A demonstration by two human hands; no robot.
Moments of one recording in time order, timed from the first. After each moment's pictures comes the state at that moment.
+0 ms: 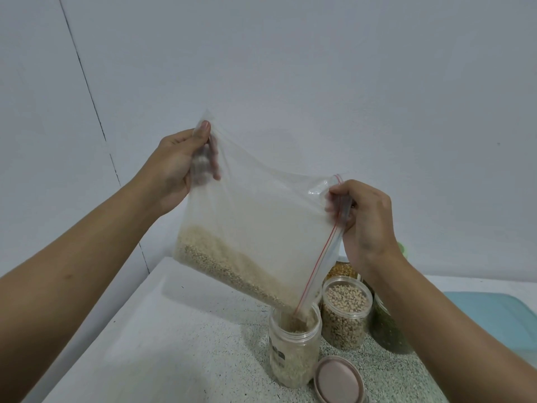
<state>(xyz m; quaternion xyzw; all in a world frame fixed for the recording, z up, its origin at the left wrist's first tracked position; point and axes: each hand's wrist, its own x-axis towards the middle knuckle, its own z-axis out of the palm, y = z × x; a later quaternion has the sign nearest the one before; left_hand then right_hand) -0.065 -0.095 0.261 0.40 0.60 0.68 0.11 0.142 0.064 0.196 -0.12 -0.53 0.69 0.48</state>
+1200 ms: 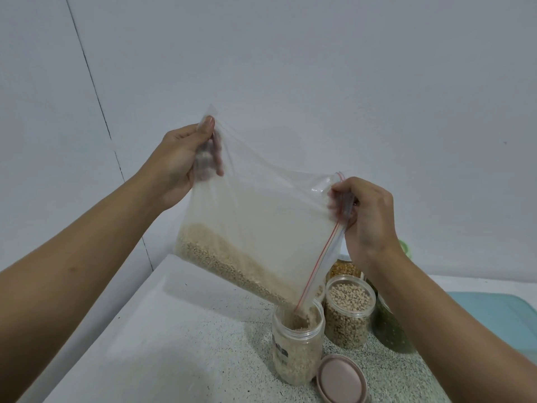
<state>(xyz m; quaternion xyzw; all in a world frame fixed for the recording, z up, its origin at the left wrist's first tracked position) -0.064 -0.097 0.265 0.41 0.61 0.67 0.10 0.137 0.064 0.196 -0.11 -0.52 0.69 0.48</state>
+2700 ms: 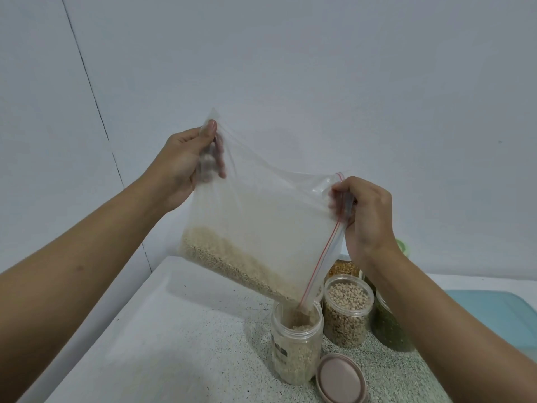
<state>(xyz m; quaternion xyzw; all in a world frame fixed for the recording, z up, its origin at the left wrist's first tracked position) -0.063 -0.093 0.264 0.40 0.62 0.67 0.10 0.136 0.070 0.194 -0.11 -0.52 0.68 0.50</state>
